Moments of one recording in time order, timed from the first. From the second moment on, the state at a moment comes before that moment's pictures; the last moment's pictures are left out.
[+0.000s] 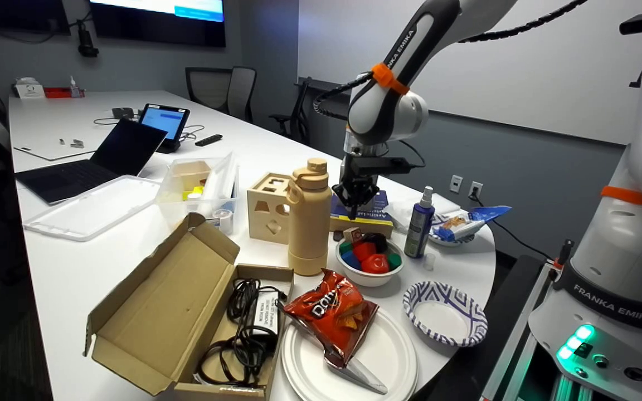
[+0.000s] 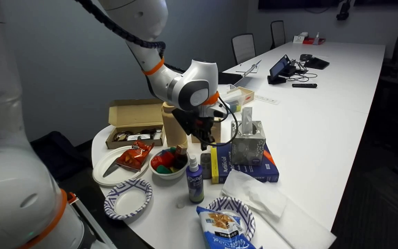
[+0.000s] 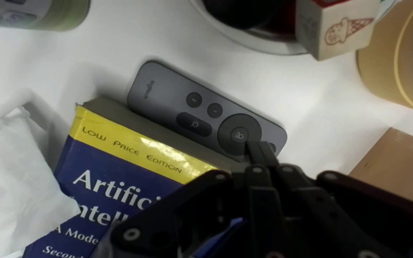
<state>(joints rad) 0.02 0.24 0.01 -2.44 0.09 2.69 0.35</state>
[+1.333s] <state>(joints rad) 0.02 0.40 0.02 -2.36 0.16 2.74 0.36</state>
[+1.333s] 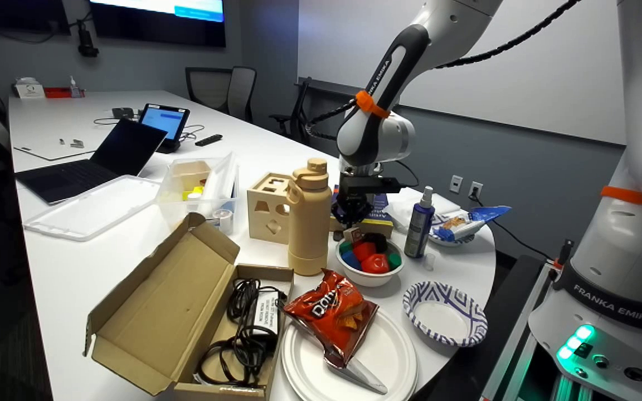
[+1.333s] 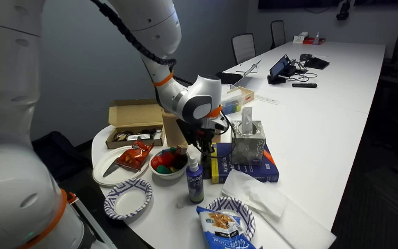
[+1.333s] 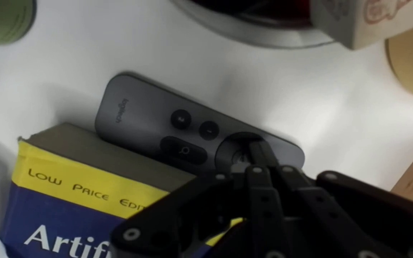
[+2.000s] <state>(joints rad) 0.02 0.43 0.03 -2.33 0.17 2.74 0.35</state>
